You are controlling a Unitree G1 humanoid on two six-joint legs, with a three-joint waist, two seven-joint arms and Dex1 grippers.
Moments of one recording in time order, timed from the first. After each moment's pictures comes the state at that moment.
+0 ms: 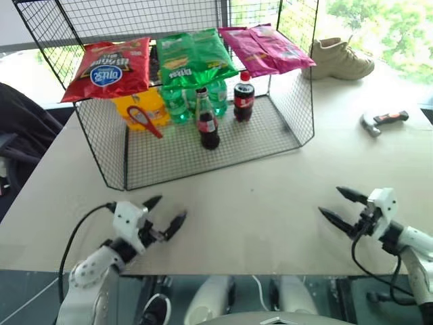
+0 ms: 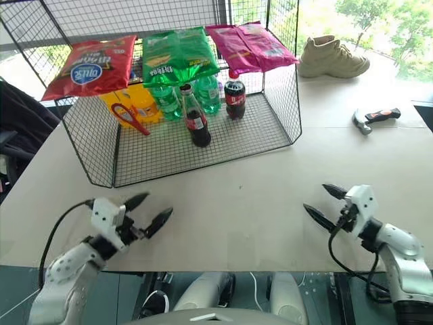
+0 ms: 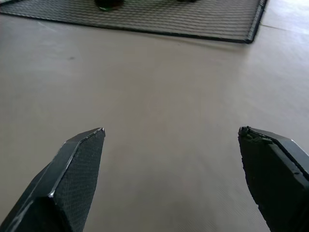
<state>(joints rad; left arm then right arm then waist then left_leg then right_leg) 0.23 0.44 0.22 -0.21 -0.33 0.06 -0.65 0.11 -0.53 -0.17 -0.06 0.43 0.02 0.95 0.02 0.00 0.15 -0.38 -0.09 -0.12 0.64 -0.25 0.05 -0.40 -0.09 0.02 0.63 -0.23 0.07</state>
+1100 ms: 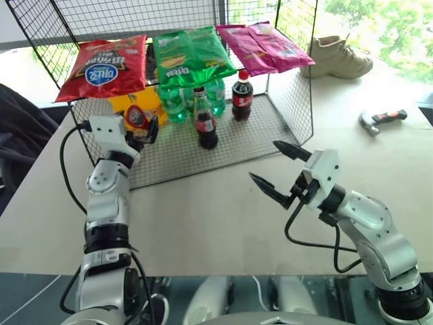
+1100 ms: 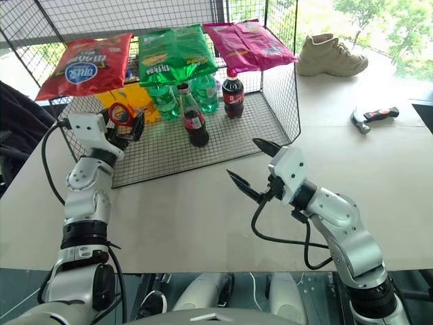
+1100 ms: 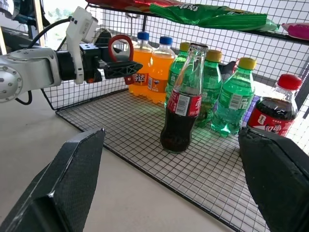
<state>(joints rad) -0.49 0.44 0.31 0.38 -0.25 -0.12 -0.38 -0.14 -0.40 0.14 -0.63 0.32 0.35 0.56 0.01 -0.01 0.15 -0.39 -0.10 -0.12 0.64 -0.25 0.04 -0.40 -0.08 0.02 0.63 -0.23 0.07</state>
